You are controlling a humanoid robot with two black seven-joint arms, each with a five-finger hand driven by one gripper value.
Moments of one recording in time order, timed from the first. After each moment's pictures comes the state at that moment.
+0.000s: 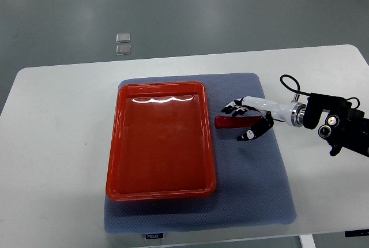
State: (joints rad) left arm -0.08 0.00 0.06 -0.18 0.12 0.01 0.02; right arm 0.78 -0.52 0.28 1.12 -1.13 0.12 0.14
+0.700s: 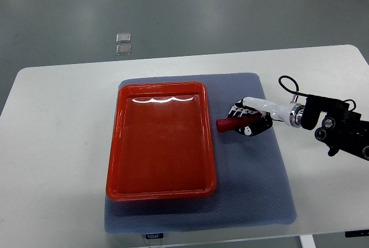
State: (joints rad) left arm -0.08 0.00 0.06 -0.18 0.12 0.01 0.02; right arm 0.80 -0.51 0.25 1.08 -1.17 0.10 0.14
